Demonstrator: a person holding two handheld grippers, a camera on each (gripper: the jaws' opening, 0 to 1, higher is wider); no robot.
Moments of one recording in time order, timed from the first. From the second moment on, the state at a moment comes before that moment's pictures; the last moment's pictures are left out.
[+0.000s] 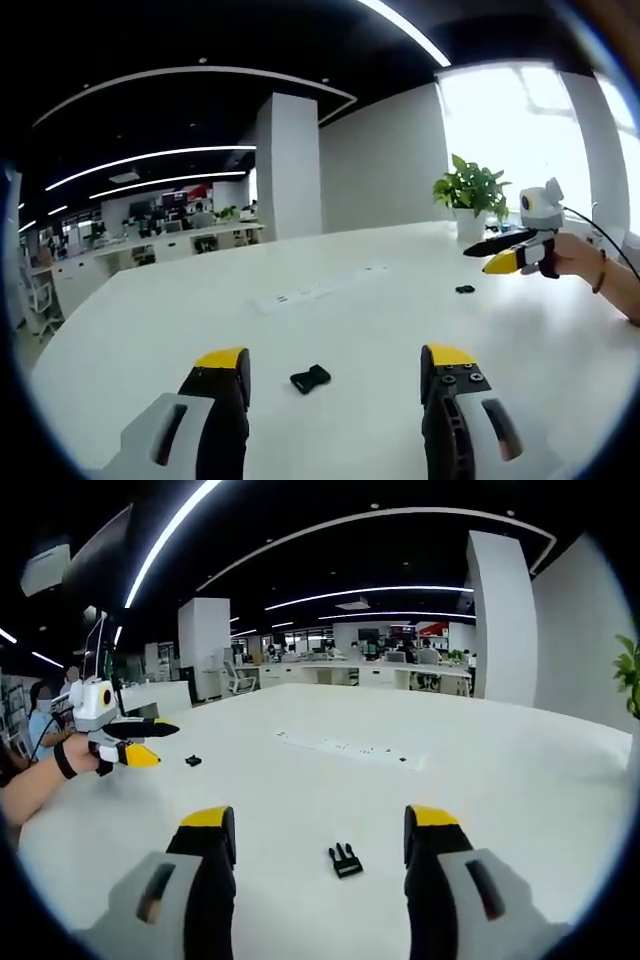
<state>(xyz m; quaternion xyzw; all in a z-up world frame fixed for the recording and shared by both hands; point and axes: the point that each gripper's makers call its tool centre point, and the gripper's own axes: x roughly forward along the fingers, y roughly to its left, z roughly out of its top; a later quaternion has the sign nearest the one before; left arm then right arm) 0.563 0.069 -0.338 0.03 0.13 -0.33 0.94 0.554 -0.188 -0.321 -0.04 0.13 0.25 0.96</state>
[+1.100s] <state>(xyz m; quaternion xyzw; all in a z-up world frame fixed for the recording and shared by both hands) 0.560 0.065 -0.362 0.04 0.16 -0.33 0.93 0.551 -0.190 -0.340 -0.05 0.16 0.26 0.95</state>
